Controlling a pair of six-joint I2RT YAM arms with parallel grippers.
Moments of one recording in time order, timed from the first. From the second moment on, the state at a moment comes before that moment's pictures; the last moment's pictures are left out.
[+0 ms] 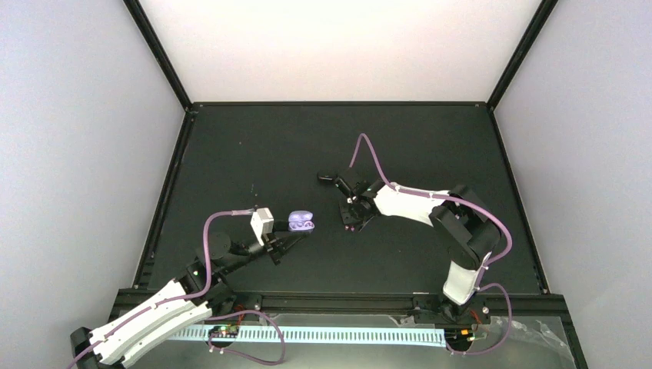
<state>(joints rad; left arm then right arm) -0.86 0.33 0.23 0.14 0.18 -0.29 0.78 1.78 1.05 -0.50 0.02 0.54</state>
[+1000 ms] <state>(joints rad) -0.86 0.29 0.23 0.14 0.18 -0.29 0.86 1.60 0.96 -0.49 0.22 0.65</state>
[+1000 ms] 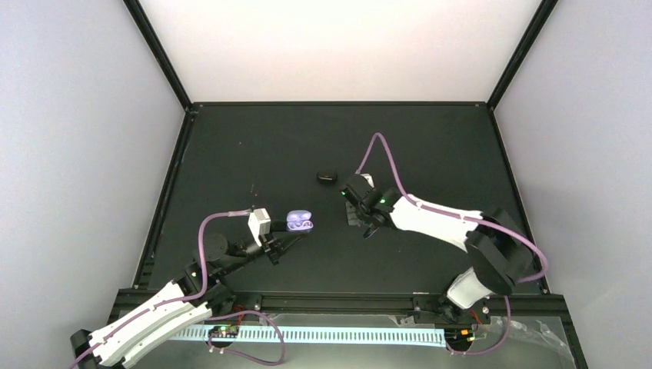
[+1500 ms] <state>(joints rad) -0.86 0.40 0.24 0.29 0.17 -0.28 0.86 1.04 0.96 -0.48 0.37 0.53</state>
